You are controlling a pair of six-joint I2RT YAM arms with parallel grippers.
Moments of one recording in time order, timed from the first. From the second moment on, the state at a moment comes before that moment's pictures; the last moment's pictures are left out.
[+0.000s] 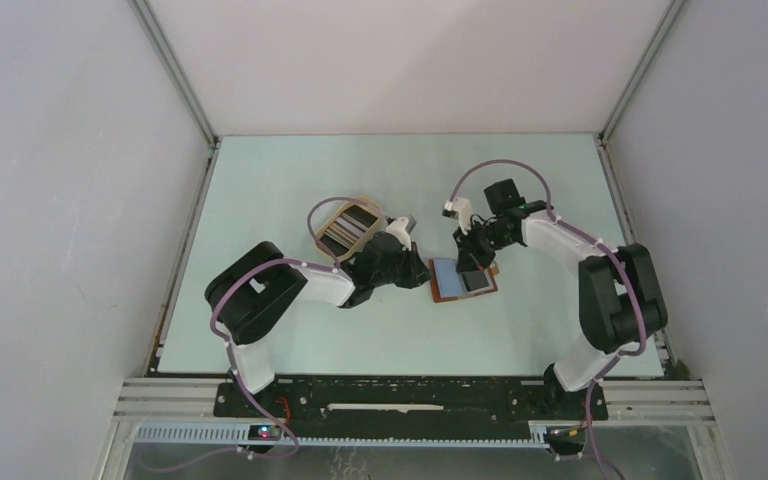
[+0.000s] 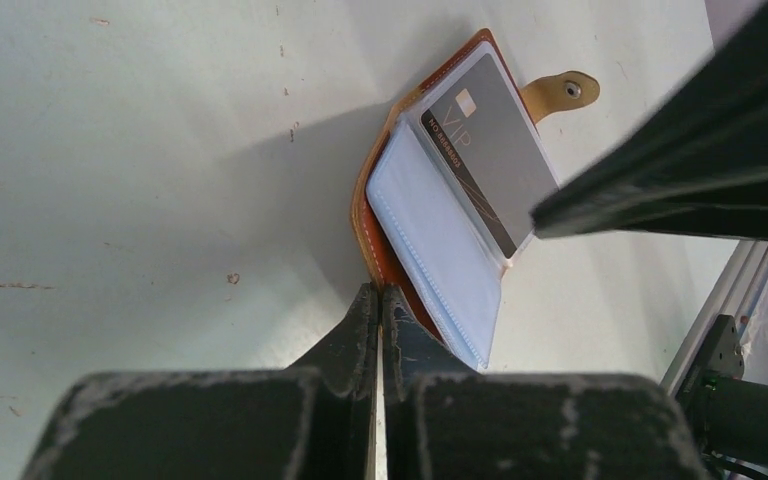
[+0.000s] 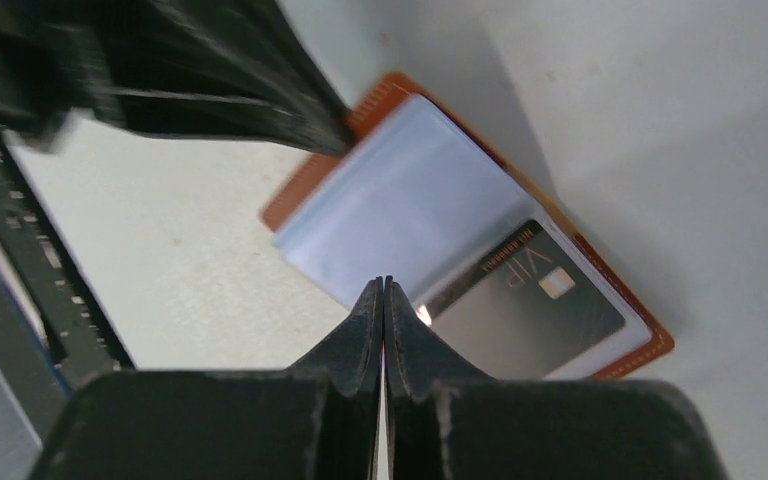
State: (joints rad) left arm -0.81 1.82 0.78 0.53 0.14 -0.68; right arm 0.30 1.61 1.06 -0.59 -0.68 -0.49
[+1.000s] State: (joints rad) left arm -0.81 1.59 0.71 0.44 -0.02 -0.67; right arm 0.27 1.68 1.12 -0.70 -0.53 -0.50
